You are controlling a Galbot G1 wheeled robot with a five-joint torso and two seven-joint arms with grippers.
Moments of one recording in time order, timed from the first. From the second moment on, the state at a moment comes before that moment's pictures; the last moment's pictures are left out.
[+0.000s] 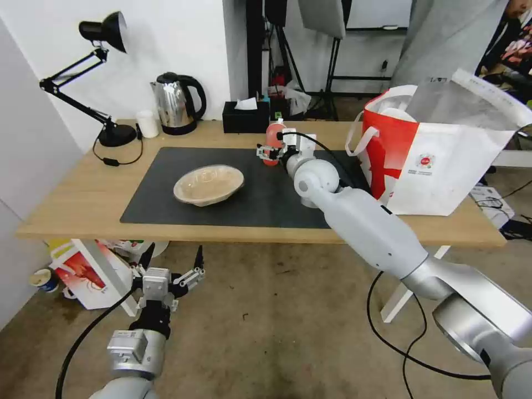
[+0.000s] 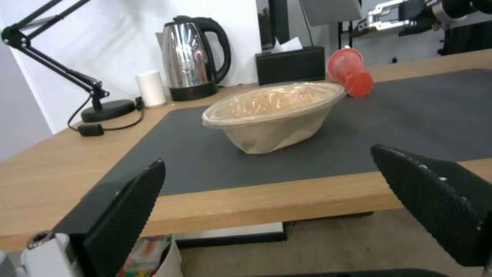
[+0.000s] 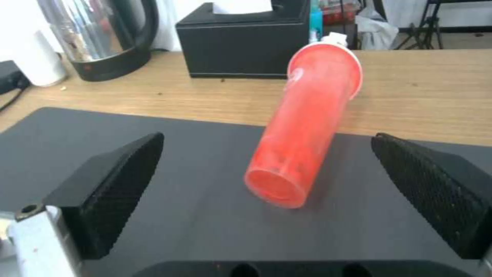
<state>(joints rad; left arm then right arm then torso) 1.80 -1.50 -0.55 -2.30 0.00 0.00 0.00 -0.23 1.24 -0.33 1.33 1.01 -0.36 0.46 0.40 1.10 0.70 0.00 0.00</state>
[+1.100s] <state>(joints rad) 1.80 -1.50 -0.55 -2.30 0.00 0.00 0.00 -0.20 1.38 -0.31 1.12 0.94 -0.36 0.47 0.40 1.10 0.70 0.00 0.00</state>
